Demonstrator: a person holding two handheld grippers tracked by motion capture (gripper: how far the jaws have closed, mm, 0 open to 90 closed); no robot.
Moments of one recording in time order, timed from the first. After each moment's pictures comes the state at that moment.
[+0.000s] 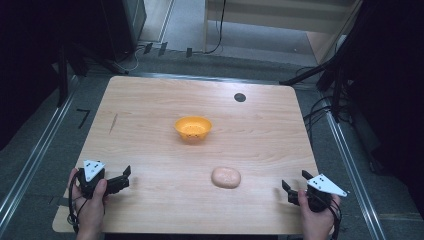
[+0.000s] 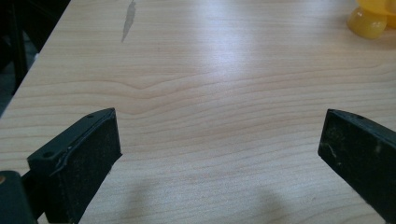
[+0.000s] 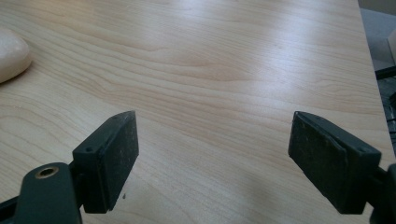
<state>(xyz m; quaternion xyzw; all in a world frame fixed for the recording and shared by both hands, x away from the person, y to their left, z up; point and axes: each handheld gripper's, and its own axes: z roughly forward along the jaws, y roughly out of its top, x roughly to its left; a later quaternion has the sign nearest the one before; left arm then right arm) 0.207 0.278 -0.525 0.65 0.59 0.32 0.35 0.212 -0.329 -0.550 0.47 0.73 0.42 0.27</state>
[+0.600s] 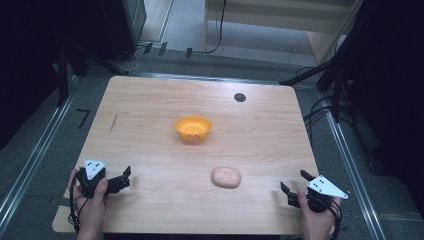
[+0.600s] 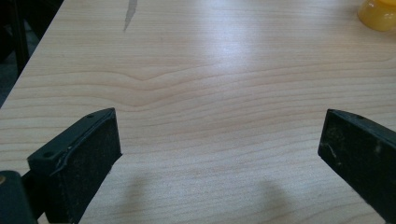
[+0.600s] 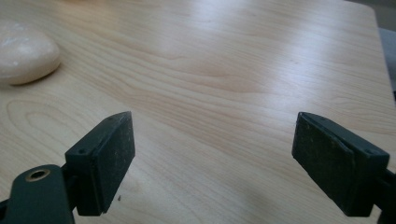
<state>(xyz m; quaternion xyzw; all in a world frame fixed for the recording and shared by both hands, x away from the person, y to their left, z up) 0.209 0.279 -0.525 0.65 0.60 0.31 0.34 0.210 -0.328 -0.549 0.42 0.75 0.44 0.27</state>
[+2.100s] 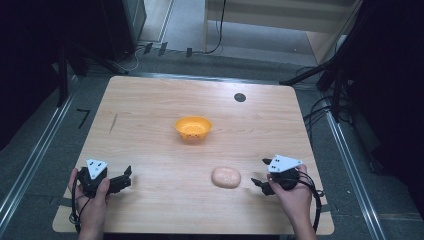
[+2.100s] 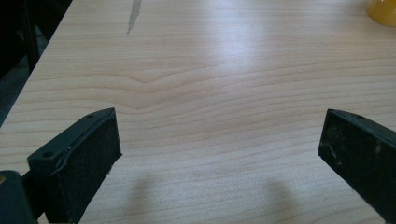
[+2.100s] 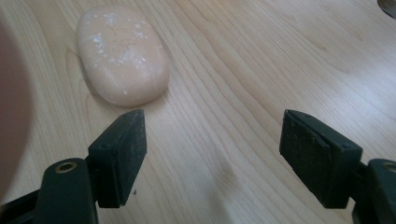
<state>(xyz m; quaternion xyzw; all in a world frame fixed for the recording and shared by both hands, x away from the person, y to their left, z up) 0.210 0.275 -0.525 0.65 0.60 0.32 0.33 0.262 -0.243 -0.506 0.24 0.89 0.36 0.17</state>
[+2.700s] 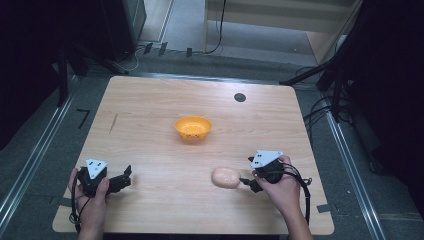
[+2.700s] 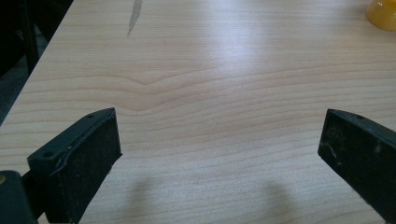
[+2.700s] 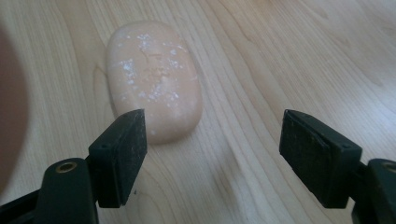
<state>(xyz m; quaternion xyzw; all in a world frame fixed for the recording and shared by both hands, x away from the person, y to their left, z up) 0.211 0.276 -0.525 0.65 0.60 0.32 0.34 0.279 -0.204 -0.499 0.18 0.92 0.33 0.13</state>
